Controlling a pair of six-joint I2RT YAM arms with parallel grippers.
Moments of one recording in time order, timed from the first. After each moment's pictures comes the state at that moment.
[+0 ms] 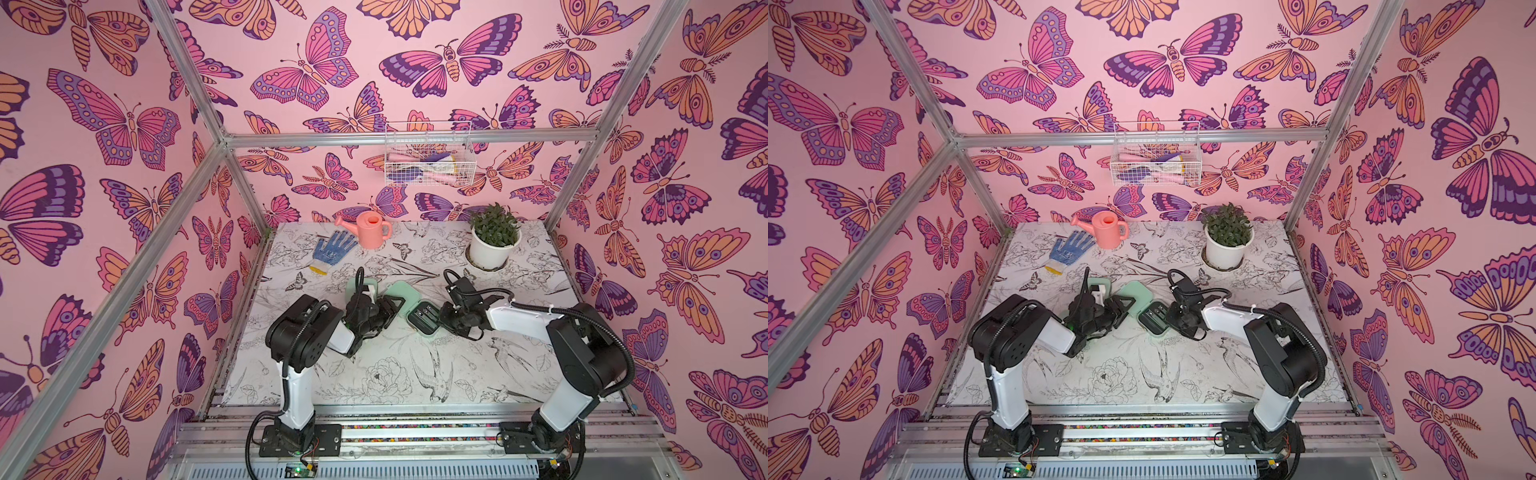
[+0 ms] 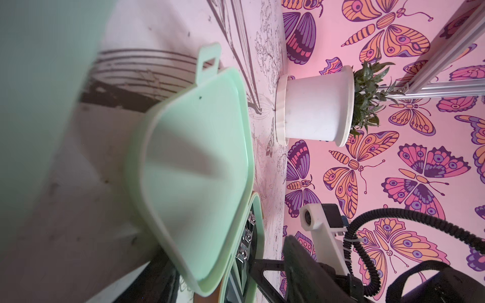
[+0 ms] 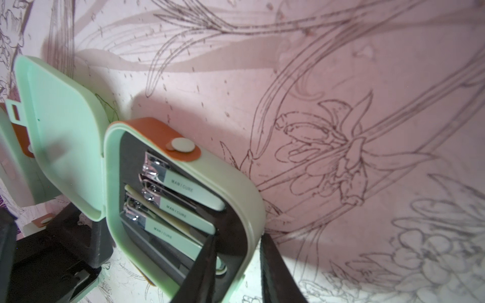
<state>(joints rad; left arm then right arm) -0.47 1.98 0.61 1.01 0.39 -1.26 0.56 1.72 0.91 -0.28 -0.12 1.04</state>
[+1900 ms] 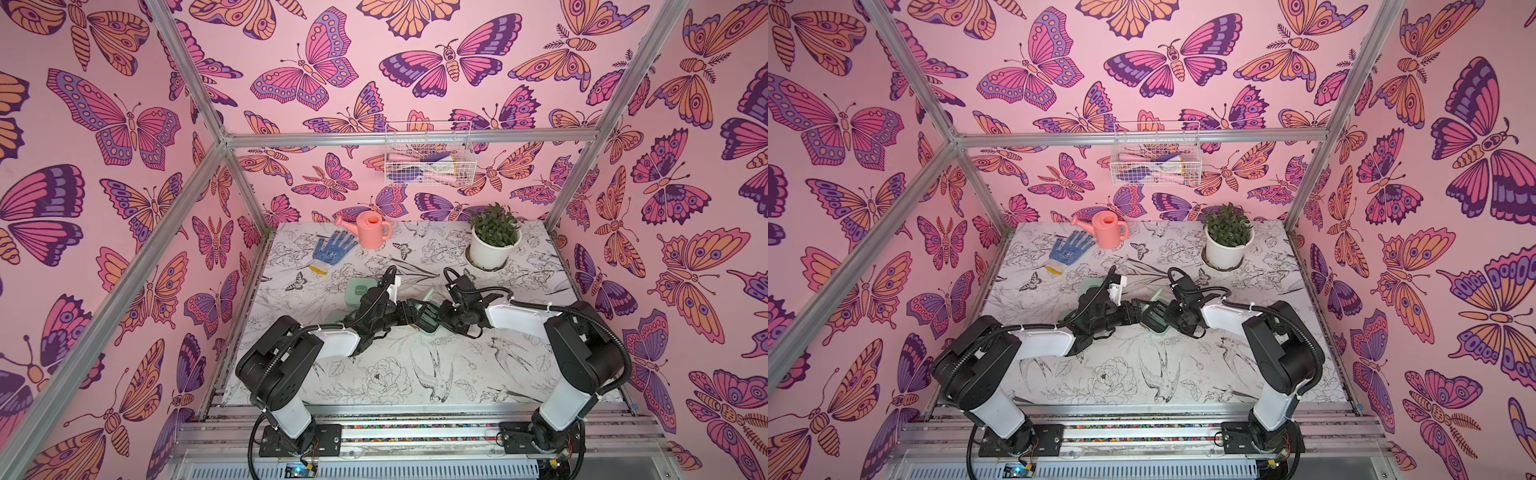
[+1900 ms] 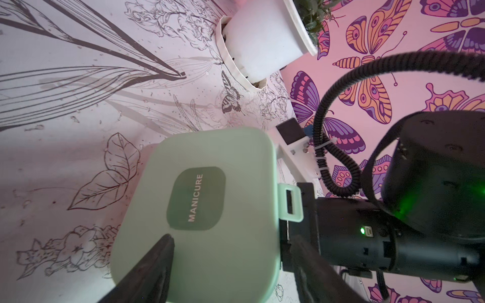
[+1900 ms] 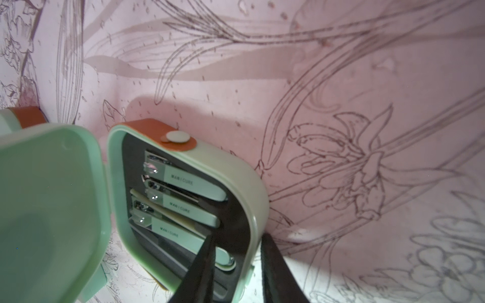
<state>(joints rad) -0.64 1.67 0.69 0.58 0.33 -0.77 0.55 1.74 0.93 -0.27 -0.14 1.04</state>
